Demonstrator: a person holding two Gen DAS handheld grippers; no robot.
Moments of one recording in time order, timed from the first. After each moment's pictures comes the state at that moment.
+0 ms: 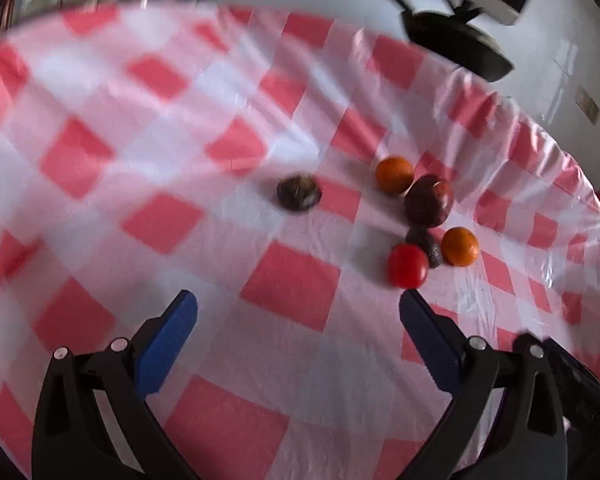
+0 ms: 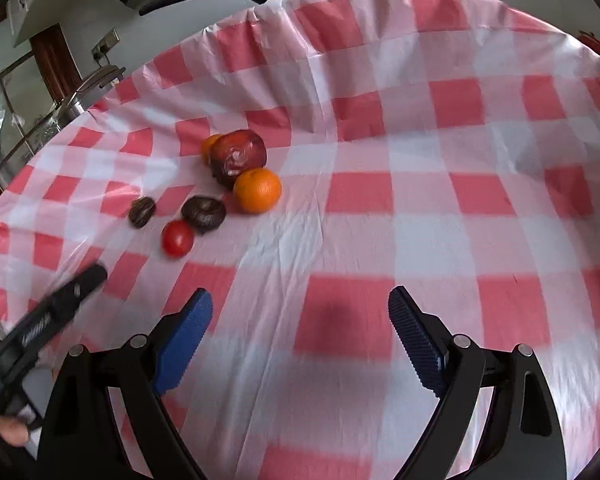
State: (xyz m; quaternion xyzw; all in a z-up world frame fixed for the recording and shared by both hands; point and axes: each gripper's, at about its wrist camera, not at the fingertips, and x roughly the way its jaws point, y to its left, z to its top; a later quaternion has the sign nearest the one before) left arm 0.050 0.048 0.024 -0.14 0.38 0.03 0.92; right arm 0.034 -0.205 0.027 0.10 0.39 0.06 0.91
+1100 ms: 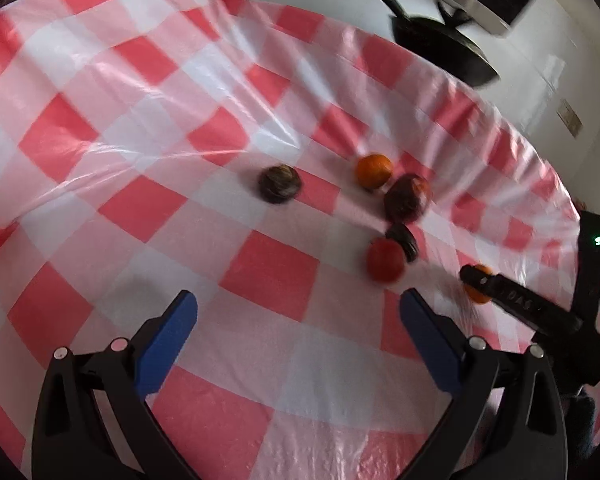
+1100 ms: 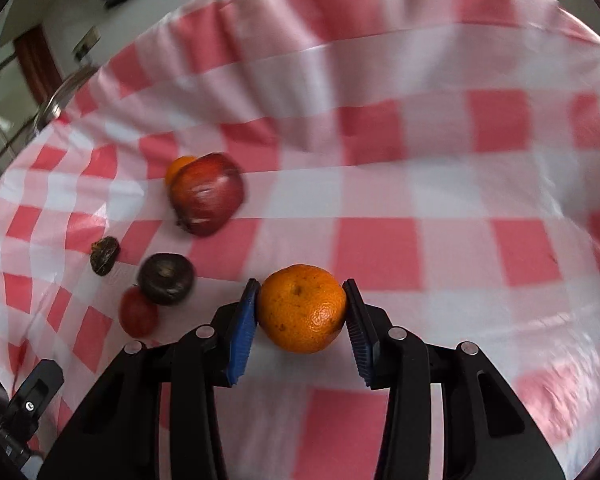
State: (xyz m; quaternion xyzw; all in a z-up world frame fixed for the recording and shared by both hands) left arm 0.045 0.043 0.024 -0.15 0.37 -0.03 0.92; right arm 0.099 -0.207 0.022 0.12 0.41 0.03 0.91
